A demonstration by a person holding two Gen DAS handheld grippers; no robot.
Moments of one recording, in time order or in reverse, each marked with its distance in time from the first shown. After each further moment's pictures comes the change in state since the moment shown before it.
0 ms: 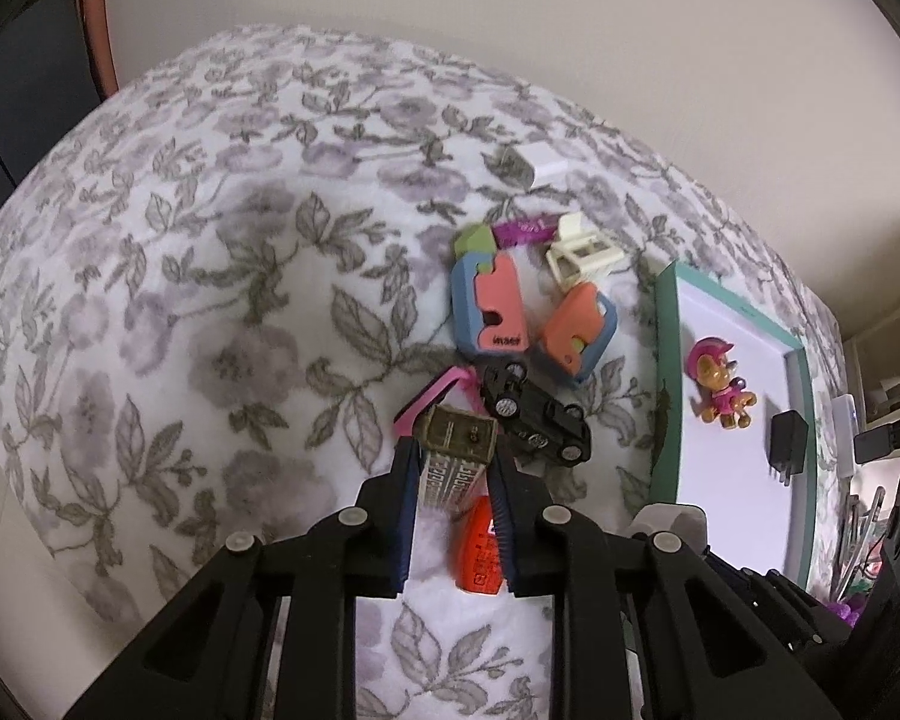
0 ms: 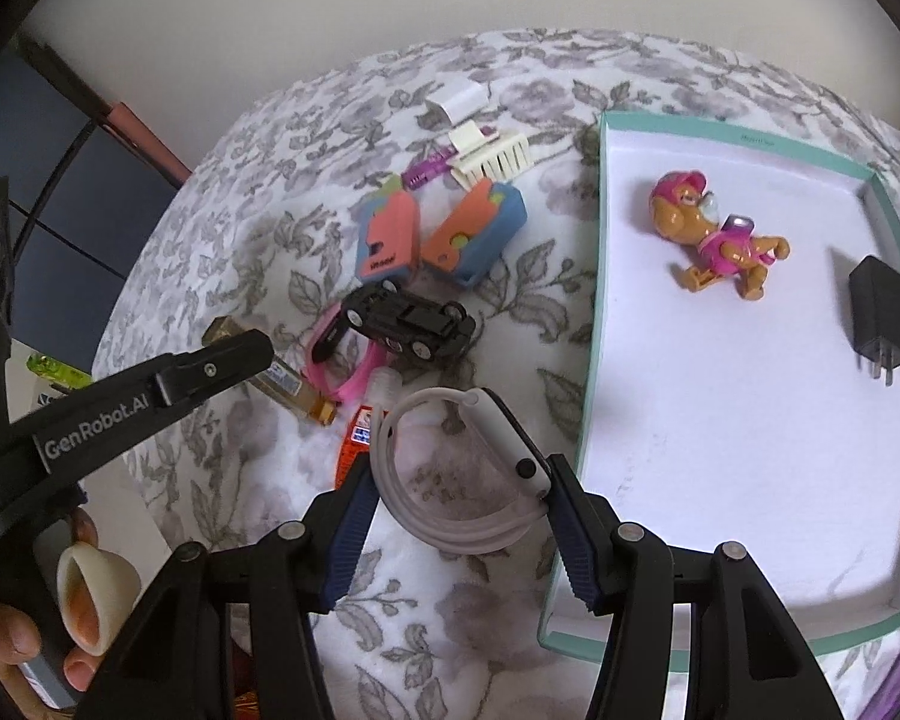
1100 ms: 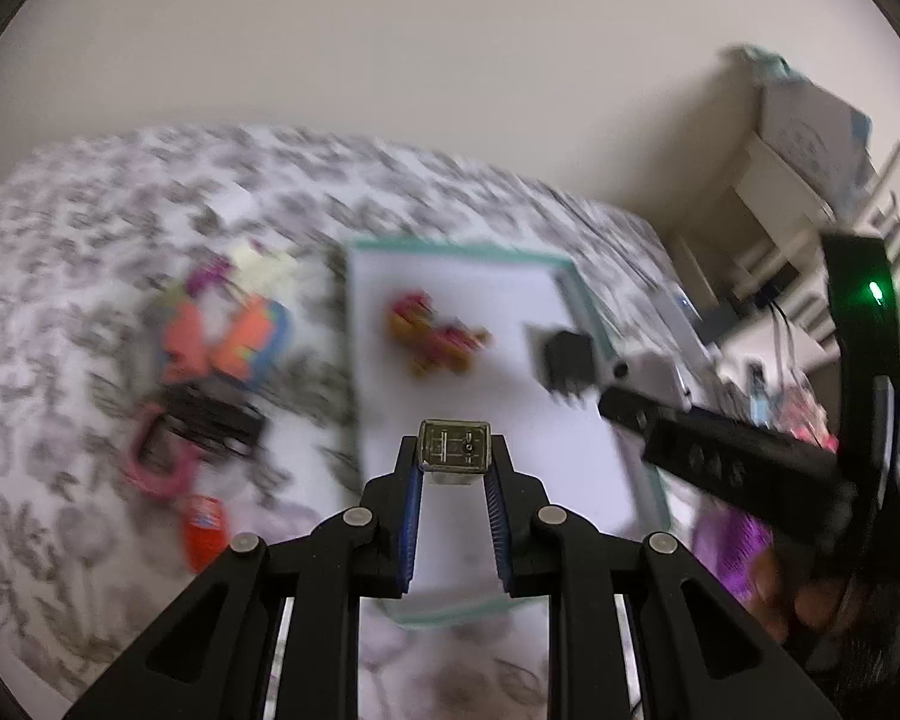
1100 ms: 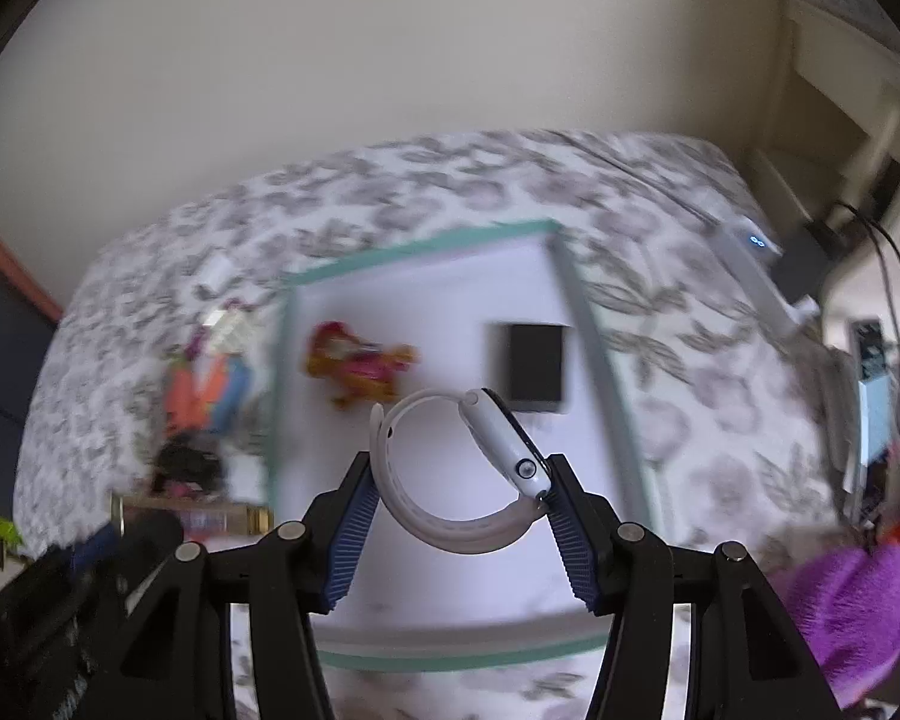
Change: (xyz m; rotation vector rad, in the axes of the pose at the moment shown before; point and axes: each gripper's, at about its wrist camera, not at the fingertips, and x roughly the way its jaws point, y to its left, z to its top) left arm -0.035 -0.144 -0.046 0.350 -0.009 -0.305; right arm -0.106 -0.132 0.009 0.281 -0.148 -0.335
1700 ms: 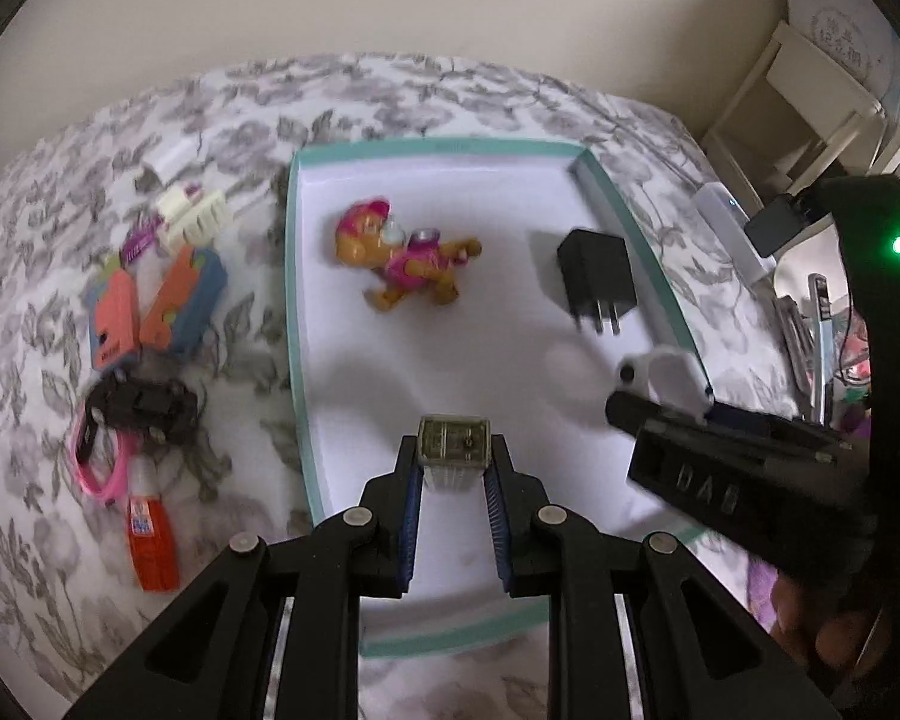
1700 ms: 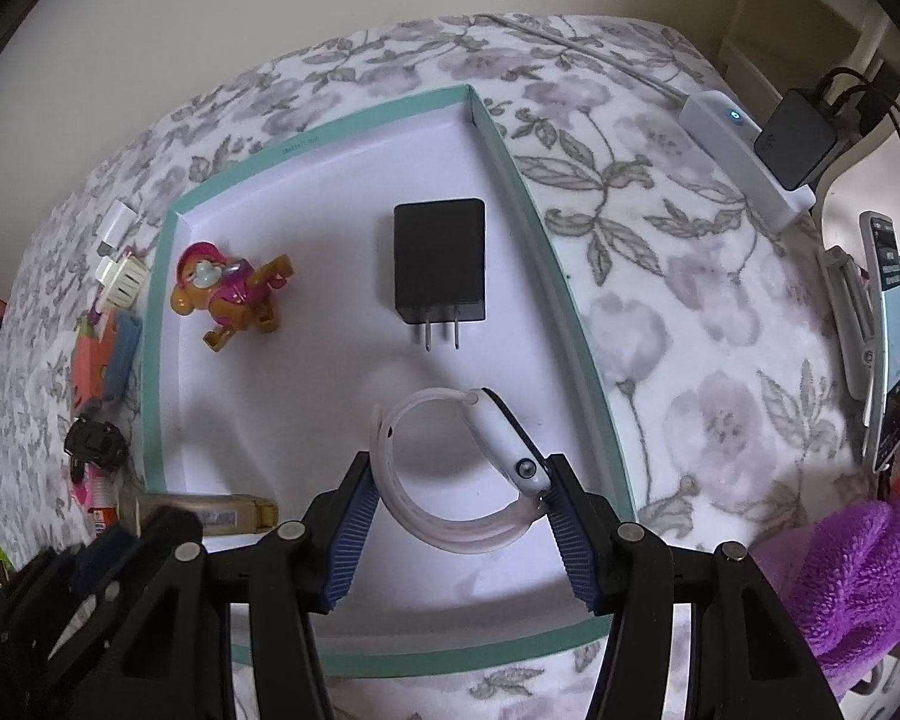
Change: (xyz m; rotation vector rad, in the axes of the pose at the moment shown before) left arm 0.075 -0.029 -0.001 0.096 0.158 0.139; right arm 0.061 -0.025 -0.013 0.058 0.179 -0.061
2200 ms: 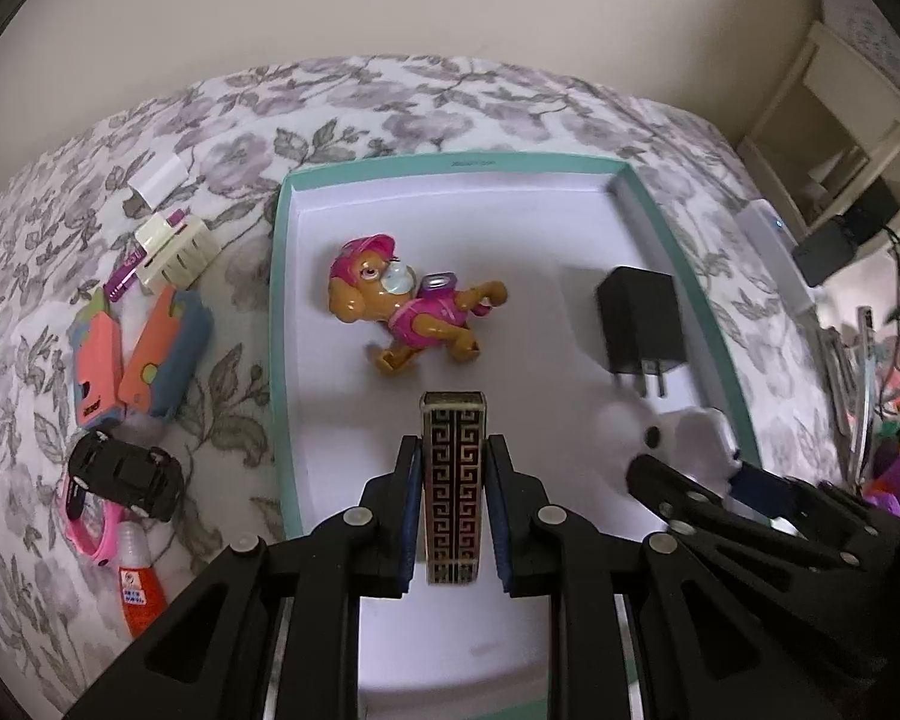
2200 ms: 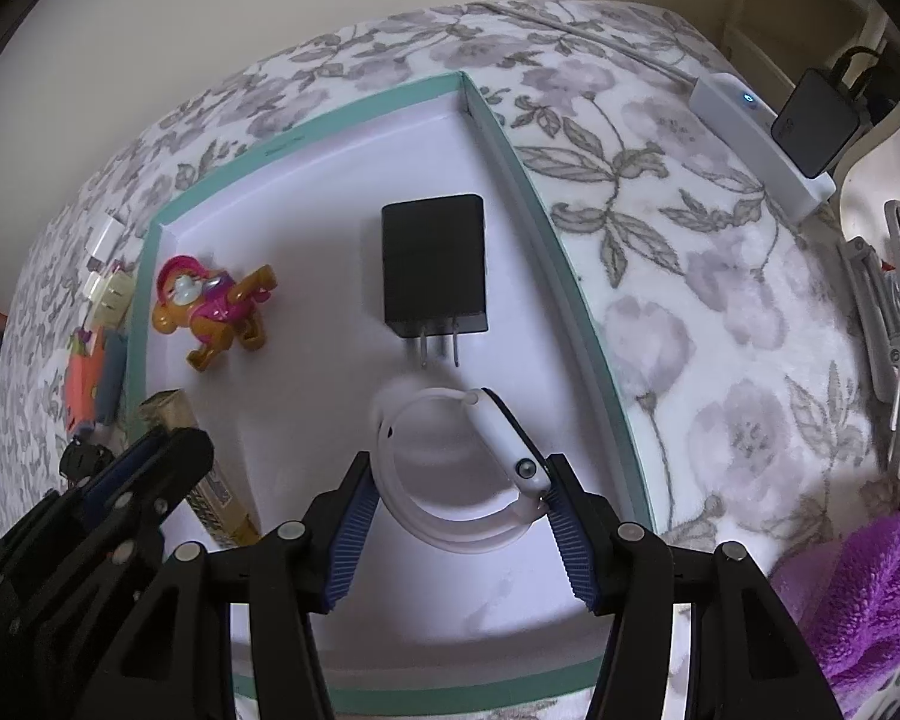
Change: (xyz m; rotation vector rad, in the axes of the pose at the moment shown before) left arm 0.041 0.002 0.033 -0.027 0.007 0.058; right arm 0.017 -0.006 0.010 0.033 0.006 0.024
